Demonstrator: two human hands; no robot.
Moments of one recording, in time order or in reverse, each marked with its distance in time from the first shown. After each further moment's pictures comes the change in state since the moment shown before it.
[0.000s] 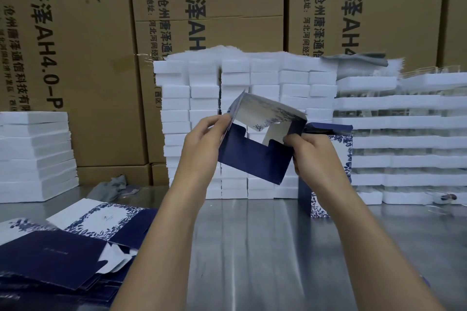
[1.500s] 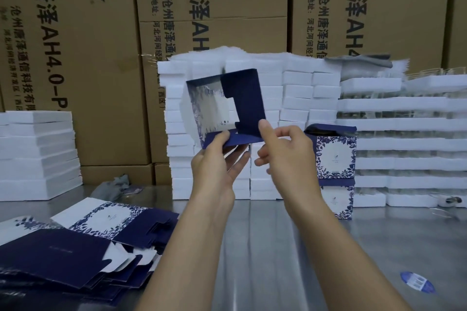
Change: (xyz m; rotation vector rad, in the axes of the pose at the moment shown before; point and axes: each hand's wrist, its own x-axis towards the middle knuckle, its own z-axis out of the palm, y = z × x) left_hand 0.000 -0.025 0.025 -0.687 0.193 -0.268; right_hand -0.022 -0.019 0.048 0.170 0.112 0.021
